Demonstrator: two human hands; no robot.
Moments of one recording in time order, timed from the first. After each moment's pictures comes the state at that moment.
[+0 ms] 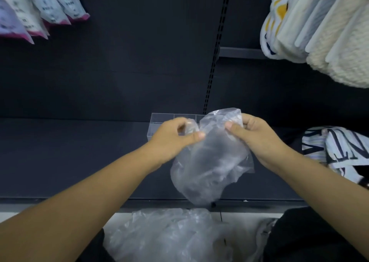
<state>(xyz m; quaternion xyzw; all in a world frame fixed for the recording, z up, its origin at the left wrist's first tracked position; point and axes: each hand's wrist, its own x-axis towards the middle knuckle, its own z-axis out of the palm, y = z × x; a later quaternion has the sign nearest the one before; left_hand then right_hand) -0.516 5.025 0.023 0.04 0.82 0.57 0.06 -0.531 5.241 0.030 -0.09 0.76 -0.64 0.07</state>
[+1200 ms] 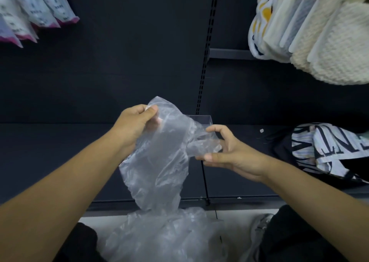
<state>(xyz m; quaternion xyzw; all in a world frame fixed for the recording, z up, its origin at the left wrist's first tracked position) -0.537 4.980 0.031 -0.07 0.74 0.67 0.00 -0.510 5.238 0.013 -0.10 0.68 -0.67 0.28</state>
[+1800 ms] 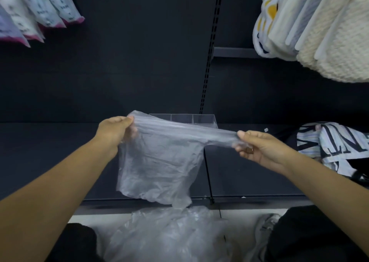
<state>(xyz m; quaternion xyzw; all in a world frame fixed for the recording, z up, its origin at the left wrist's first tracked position) -0.547 4.927 -0.004 -0.22 0.74 0.63 -0.05 -0.540 5.289 -0.007 0.06 0.65 -0.73 0.20</state>
